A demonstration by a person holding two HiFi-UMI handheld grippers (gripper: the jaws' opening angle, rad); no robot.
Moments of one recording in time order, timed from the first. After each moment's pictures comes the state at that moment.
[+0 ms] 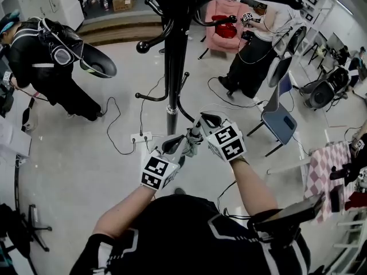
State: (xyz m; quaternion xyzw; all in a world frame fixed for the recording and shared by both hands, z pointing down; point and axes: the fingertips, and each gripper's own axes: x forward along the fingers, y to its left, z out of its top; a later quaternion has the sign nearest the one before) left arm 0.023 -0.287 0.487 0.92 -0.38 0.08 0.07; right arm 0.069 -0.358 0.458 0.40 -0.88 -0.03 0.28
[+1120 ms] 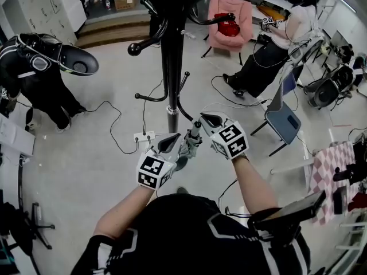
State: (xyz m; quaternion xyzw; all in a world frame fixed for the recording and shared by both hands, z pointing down) left arm 0.011 -0.299 0.490 0.91 -0.40 0.08 0.08; right arm 0.075 -0.371 0.478 0.36 -0.91 0.00 0.23
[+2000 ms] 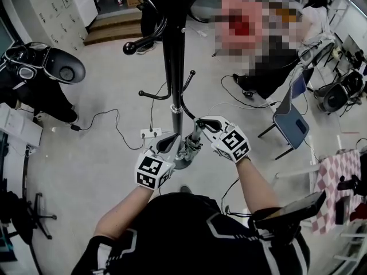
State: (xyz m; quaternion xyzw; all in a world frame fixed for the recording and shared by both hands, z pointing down) left arm 0.002 -0.300 0.495 0.89 -0.44 0.09 0.09; right arm 0.059 -0.357 0.501 0.25 -0.95 -0.05 0.18
